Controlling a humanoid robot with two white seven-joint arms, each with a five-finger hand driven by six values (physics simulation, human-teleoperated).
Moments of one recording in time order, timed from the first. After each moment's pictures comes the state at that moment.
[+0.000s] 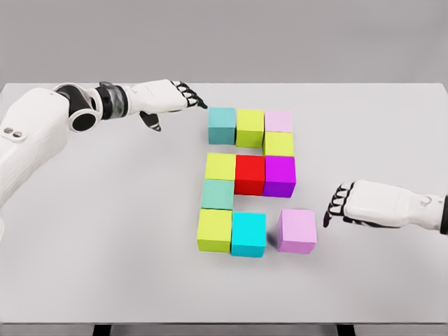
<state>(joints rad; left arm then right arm) -1.10 0.38 -1.13 -0.73 -0.65 -0.61 -0.15 -0.54 -1.19 1.00 -1.68 0.44 -0.61 0.03</state>
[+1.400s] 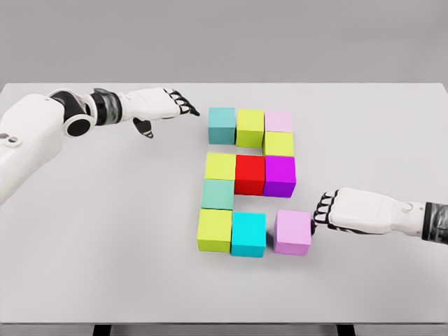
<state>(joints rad) -1.08 0.40 -1.13 -0.73 -0.65 -0.61 -0.18 -0.53 -1.13 1.01 -1.68 0.47 -0.61 0.02</state>
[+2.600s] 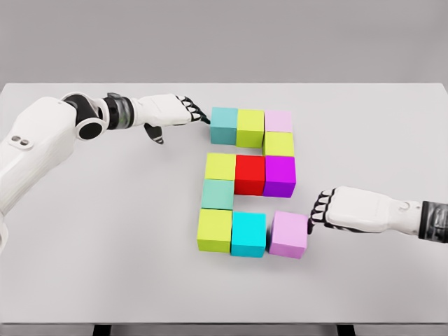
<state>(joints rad) -1.07 0.37 -1.13 -0.75 -0.65 -0.61 -0.21 -0.53 -1.11 1.00 -1.68 0.47 -0.61 0.02</state>
